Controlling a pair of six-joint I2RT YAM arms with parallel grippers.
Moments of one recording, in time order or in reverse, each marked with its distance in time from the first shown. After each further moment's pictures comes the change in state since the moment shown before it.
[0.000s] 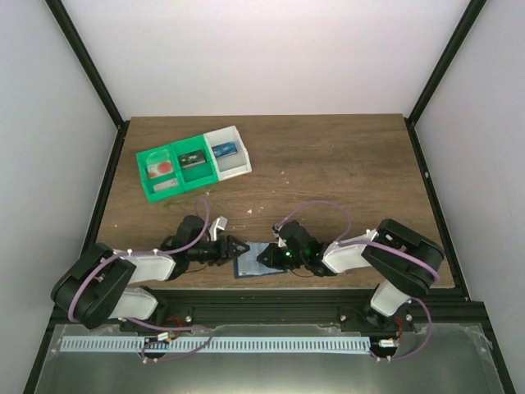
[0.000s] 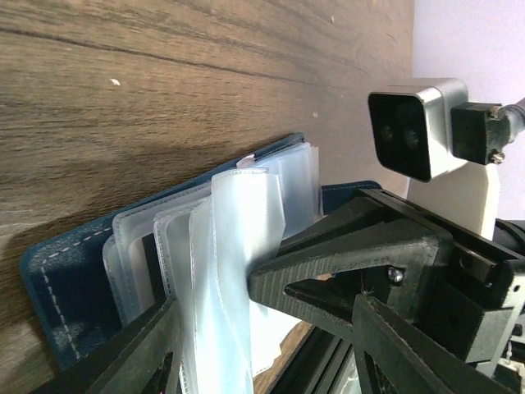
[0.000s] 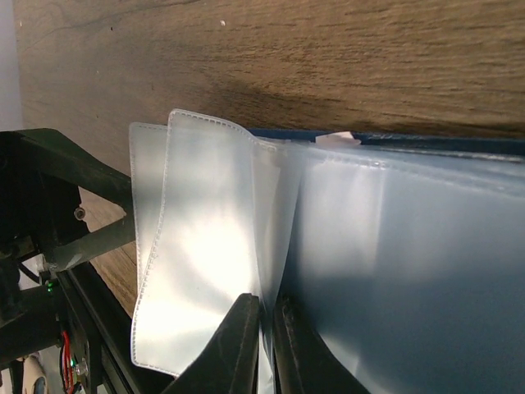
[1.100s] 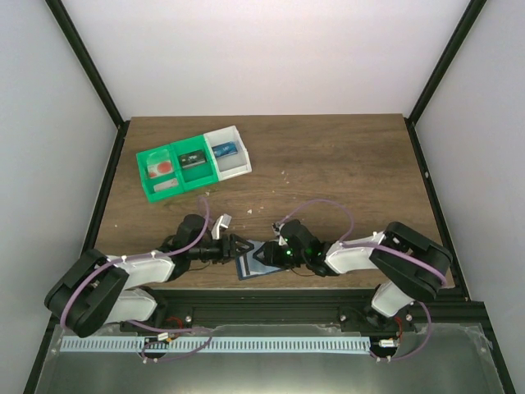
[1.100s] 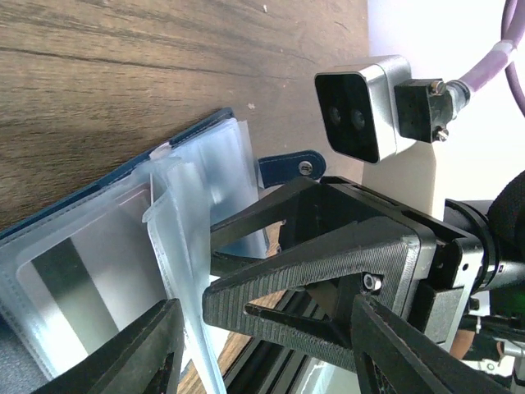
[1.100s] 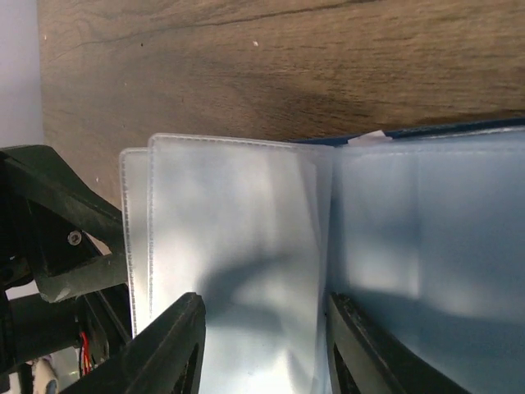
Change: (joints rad) left arm -0.039 -0.070 0.015 0.007 0.019 -0.038; right arm 0.000 -0.044 0.000 -0.016 0.011 0.013
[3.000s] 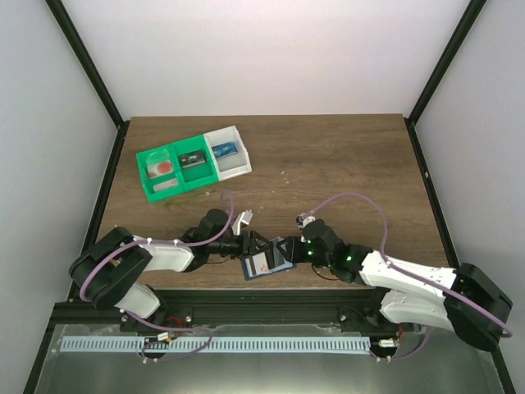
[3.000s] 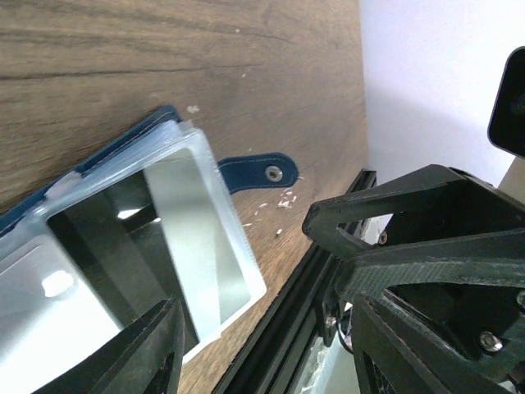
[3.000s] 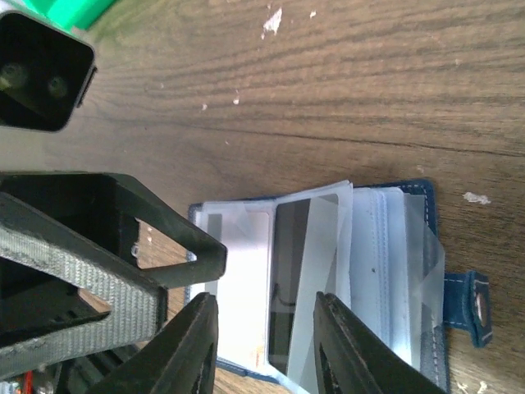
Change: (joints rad) left arm -0.149 0.214 0.171 0.082 -0.055 -0.034; right arm -0.020 -0.511 -0.053 -0.412 0.276 -0.174
